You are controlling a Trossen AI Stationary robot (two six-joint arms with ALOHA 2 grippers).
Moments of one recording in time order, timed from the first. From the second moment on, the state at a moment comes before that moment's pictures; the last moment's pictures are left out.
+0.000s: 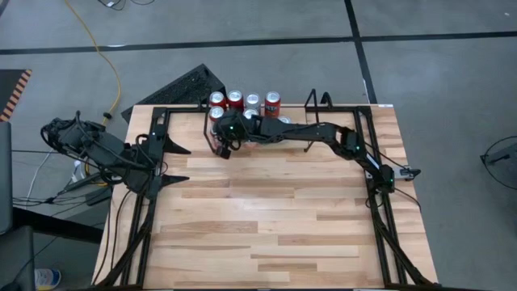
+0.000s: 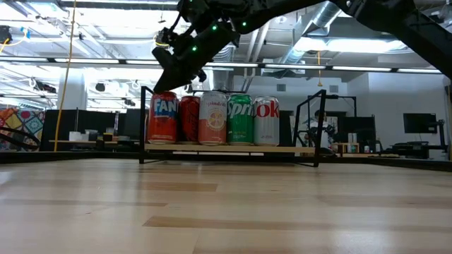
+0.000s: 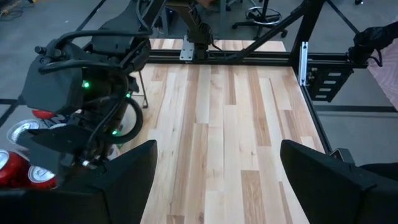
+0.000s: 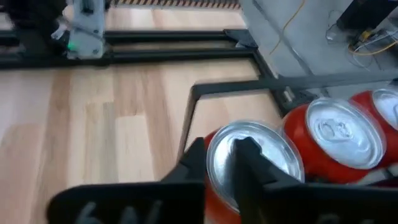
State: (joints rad) left arm -0.46 0.96 1.48 -0.94 -0.47 -0.23; right arm -0.20 2.31 2.10 -0.40 0.17 -0.11
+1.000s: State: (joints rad) left arm -0.46 0.96 1.48 -0.99 -0.48 -0.24; right arm -0.19 2.31 2.26 -0.58 0.20 -0.26
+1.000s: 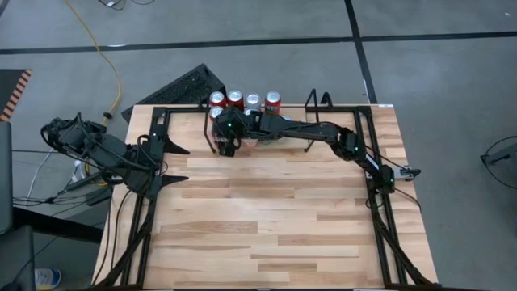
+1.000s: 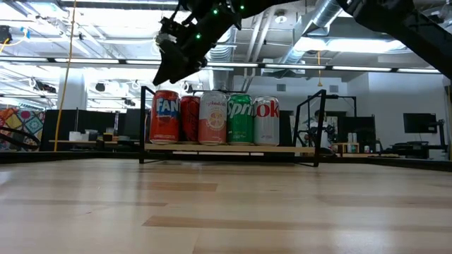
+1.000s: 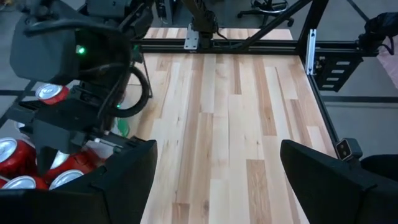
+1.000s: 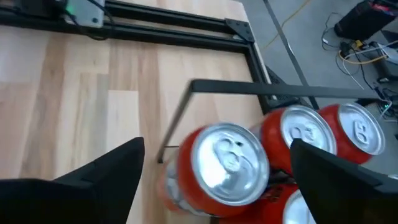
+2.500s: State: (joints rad) left arm -0.46 0.97 1.48 -0.98 -0.48 -0.26; right arm -0.23 2.36 2.18 -0.47 0.08 -0.24
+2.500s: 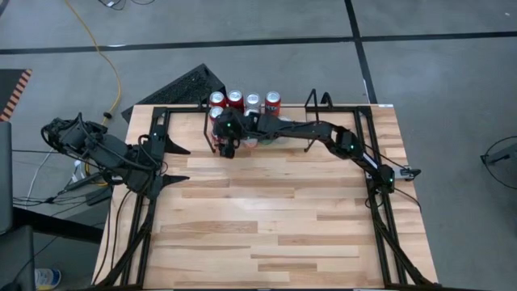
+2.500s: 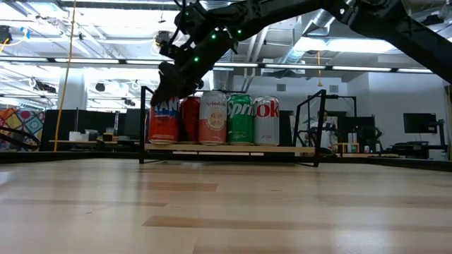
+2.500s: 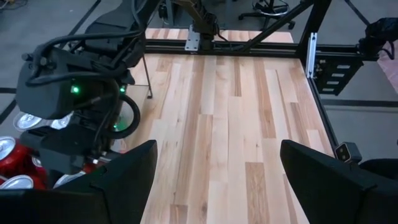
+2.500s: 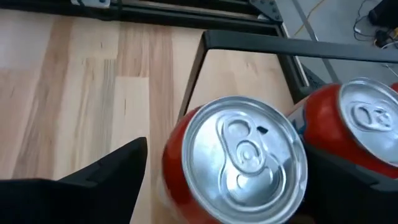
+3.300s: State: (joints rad) left arm -0.46 0.97 1.48 -0.98 -0.48 -0.27; right arm -0.18 2.16 2.18 -0.59 0.19 -0.21
